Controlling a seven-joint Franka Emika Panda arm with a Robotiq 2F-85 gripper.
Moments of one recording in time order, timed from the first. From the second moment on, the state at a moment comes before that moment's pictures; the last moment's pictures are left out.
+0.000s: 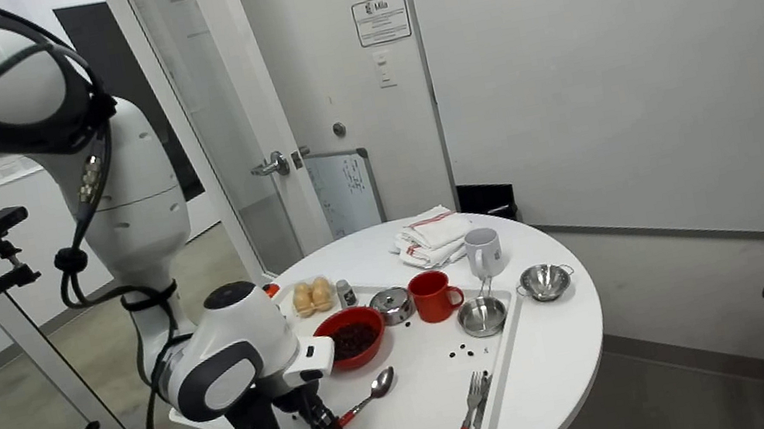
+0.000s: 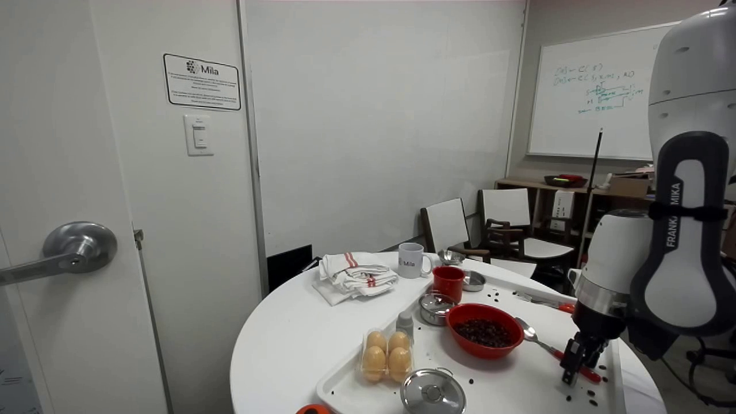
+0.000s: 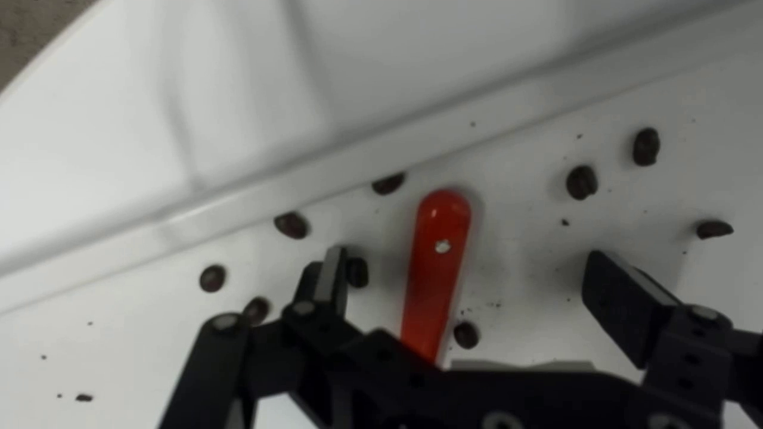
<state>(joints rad) -0.06 0.84 0.01 -2.44 0.12 3.37 0.10</state>
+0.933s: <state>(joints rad) -0.07 0.83 0.02 -2.43 0.12 3.37 0.10</state>
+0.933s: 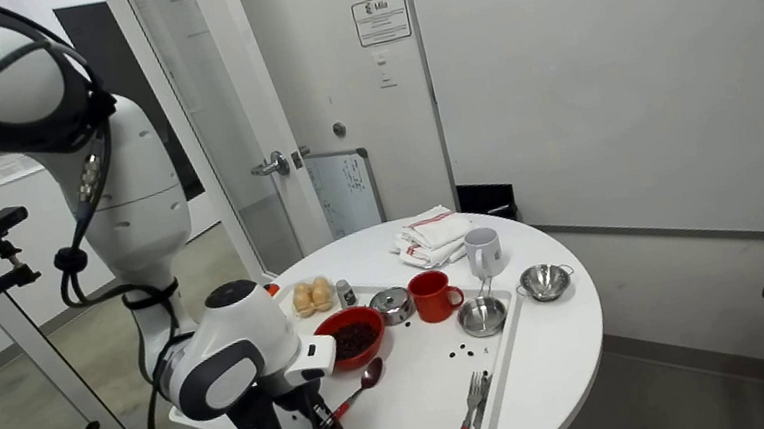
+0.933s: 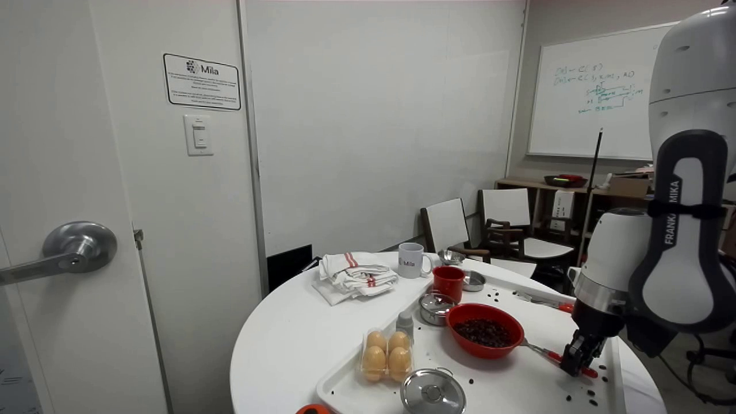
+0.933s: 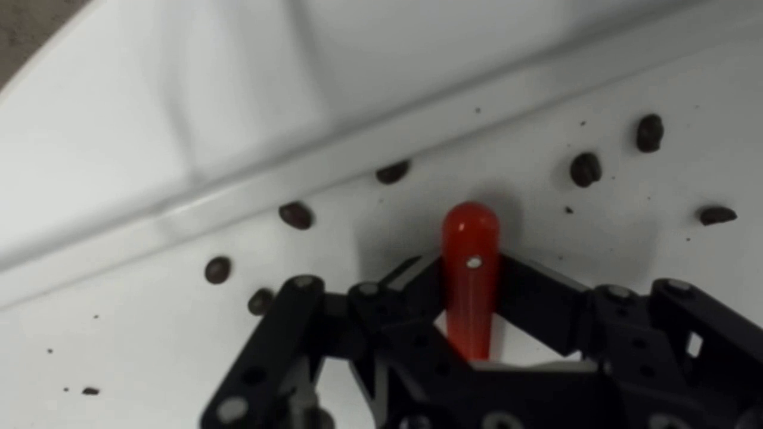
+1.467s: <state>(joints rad) -0.08 0.83 0.02 -2.43 0.12 3.37 0.11</state>
